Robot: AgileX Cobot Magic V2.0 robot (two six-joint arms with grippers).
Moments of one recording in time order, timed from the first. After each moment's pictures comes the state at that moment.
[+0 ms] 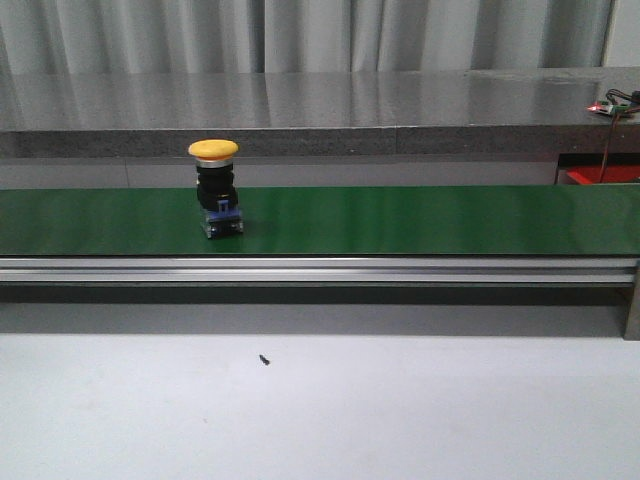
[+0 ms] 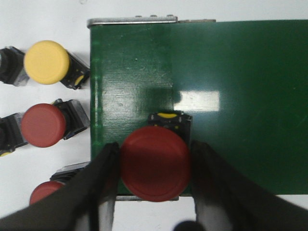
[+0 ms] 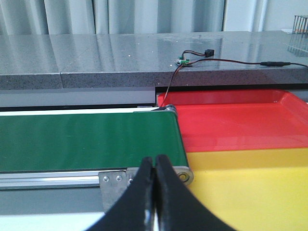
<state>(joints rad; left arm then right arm) 0.18 1.75 -1.51 -0.09 1.05 0.26 -0.06 -0.01 0.03 -0.14 0.07 0.20</state>
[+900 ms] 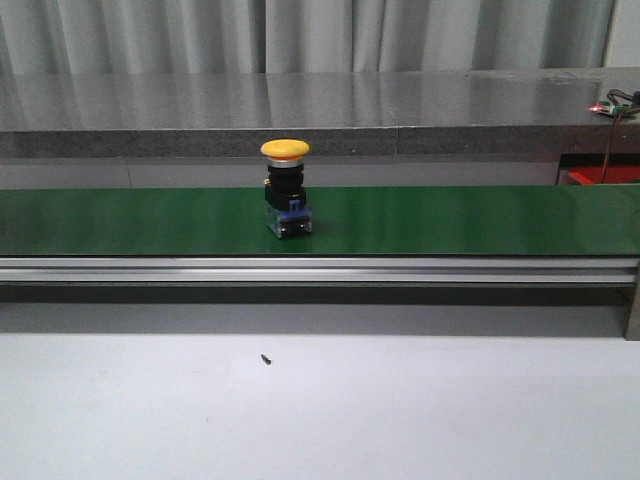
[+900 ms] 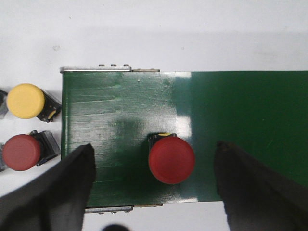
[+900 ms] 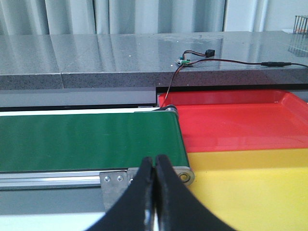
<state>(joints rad) 0.17 1.70 -1.65 -0.23 1.15 0.26 -0.06 -0.01 0.03 -0.14 0.07 0.20</state>
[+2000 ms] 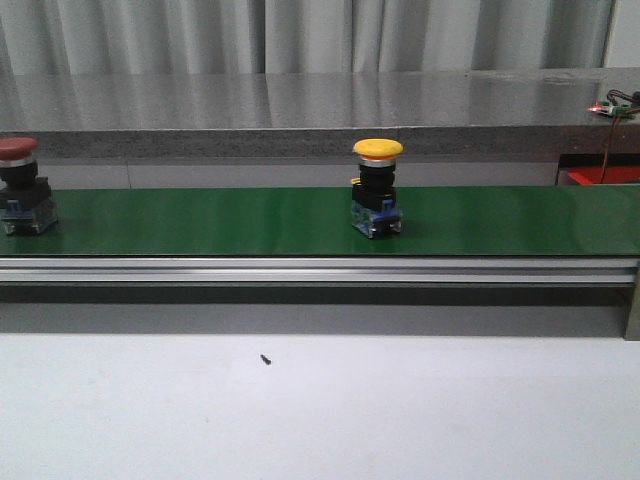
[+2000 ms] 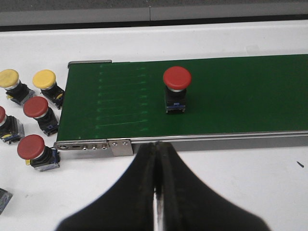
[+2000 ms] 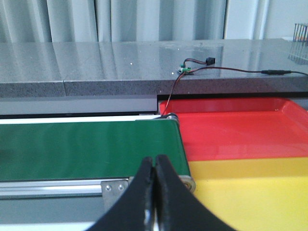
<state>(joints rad) 0.12 0.77 -0.92 -0.26 0.89 0.26 -0.06 -0.01 0.03 -0.14 0.04 0.20</state>
